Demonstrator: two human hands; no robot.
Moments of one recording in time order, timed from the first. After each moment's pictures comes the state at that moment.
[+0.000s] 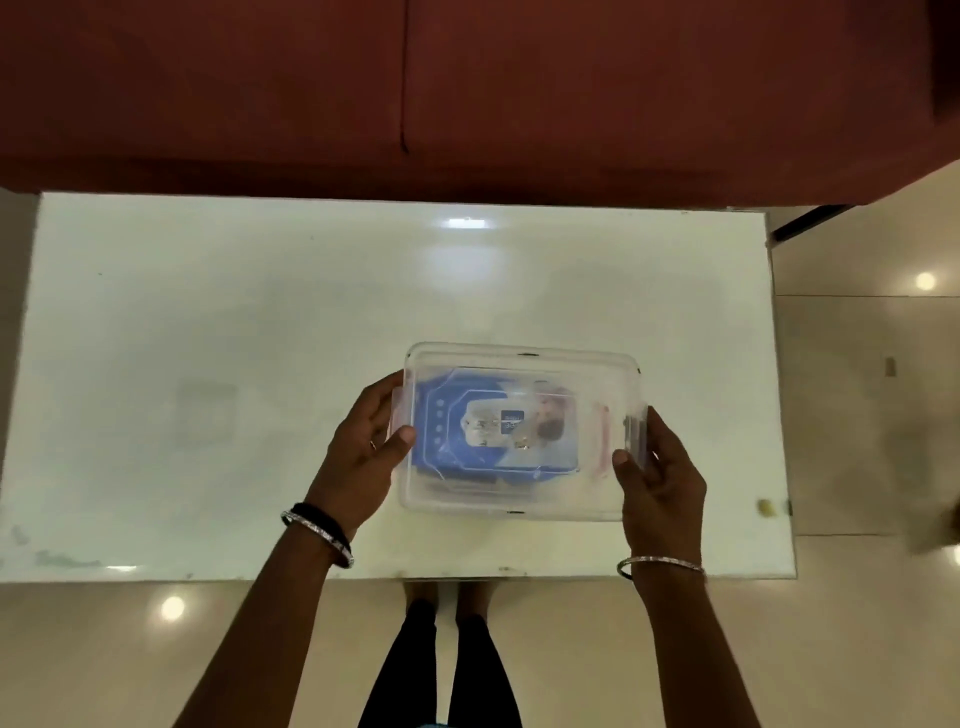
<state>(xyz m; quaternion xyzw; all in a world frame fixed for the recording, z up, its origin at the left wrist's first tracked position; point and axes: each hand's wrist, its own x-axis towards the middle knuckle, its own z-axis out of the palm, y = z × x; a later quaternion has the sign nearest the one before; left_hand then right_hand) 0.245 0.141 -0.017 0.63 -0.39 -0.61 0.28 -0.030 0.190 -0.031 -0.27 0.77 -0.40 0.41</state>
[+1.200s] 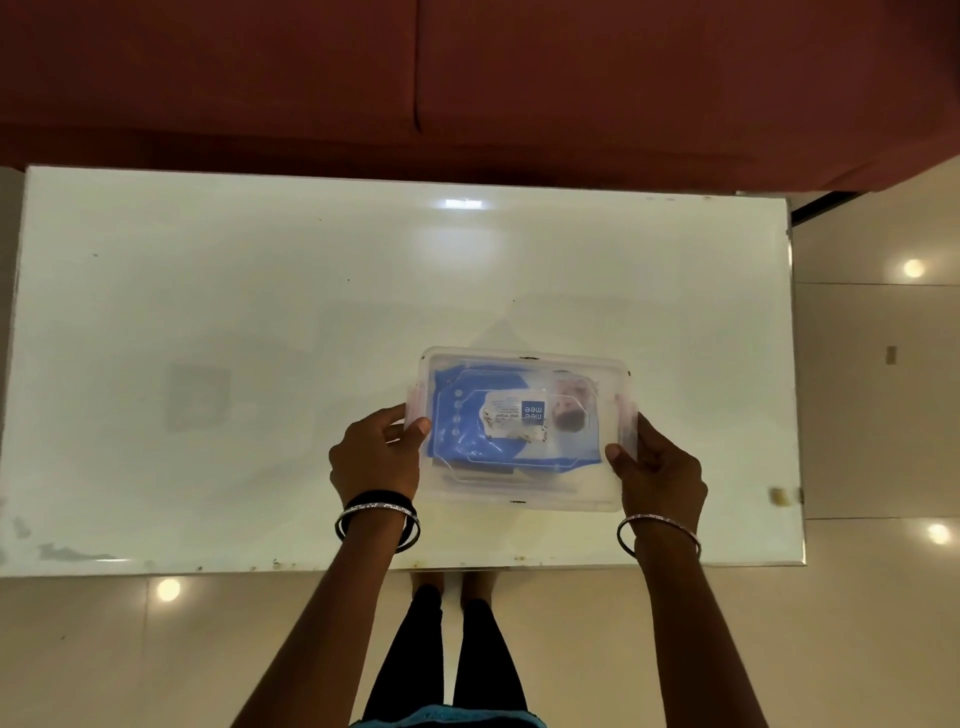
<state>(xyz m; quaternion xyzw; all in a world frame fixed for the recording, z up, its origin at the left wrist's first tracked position) 0.238 0.146 -0.045 0.85 -0.38 -0.35 0.14 -0.011 0.179 -0.045 -0.26 0.87 -0.19 0.37</state>
